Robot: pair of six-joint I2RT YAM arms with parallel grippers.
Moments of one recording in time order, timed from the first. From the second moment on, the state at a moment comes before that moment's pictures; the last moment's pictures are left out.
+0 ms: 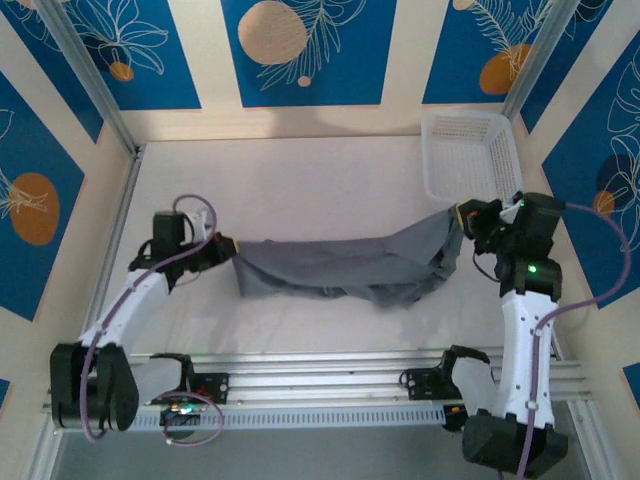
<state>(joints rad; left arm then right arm) -0.07 1.17 0.64 -0.34 0.59 -0.44 -0.27 0.86 0.95 -0.67 -0.53 1.04</state>
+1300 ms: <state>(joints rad) -0.09 1.42 0.59 -0.13 0.53 -0.51 -0.18 0.89 0.84 -0.64 -0.52 0.95</state>
